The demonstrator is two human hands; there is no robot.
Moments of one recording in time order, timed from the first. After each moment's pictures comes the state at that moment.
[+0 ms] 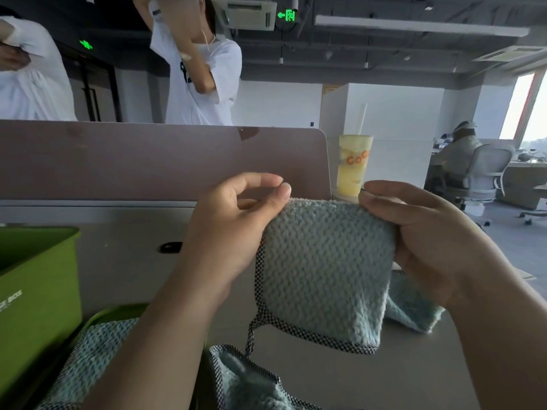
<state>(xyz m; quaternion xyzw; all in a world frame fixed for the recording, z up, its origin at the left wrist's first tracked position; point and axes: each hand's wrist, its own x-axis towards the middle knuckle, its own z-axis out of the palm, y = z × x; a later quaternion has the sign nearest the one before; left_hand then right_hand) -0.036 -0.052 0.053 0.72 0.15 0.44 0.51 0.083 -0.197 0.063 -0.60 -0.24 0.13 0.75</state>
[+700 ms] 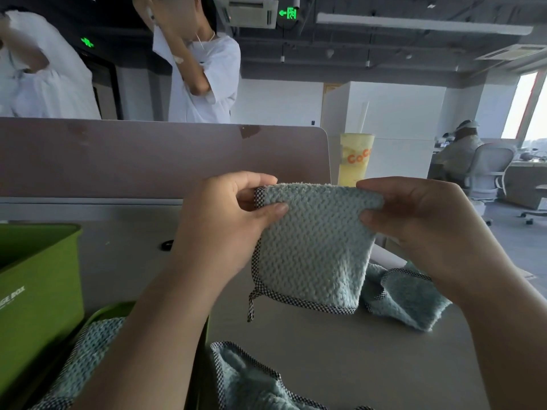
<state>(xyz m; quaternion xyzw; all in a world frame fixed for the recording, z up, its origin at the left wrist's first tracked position) -0.042 -0.045 0.056 0.79 0.17 0.47 0.37 0.086 -0.203 0.063 -0.71 -0.37 -0.04 0.60</state>
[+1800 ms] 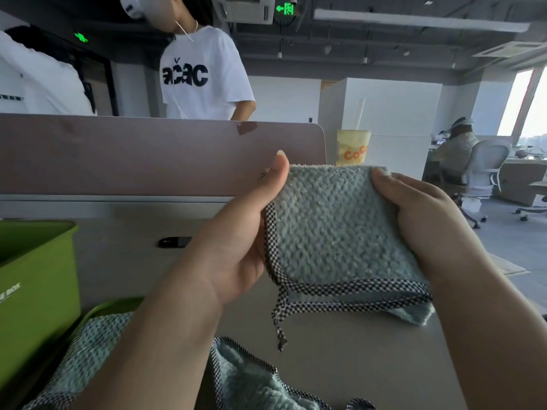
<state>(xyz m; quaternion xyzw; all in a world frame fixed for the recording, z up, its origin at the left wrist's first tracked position) -0.038 -0.064 0.059 0.63 0.05 0.27 0.72 0.076 -0.197 0.065 -0.57 -0.25 0.12 0.77</state>
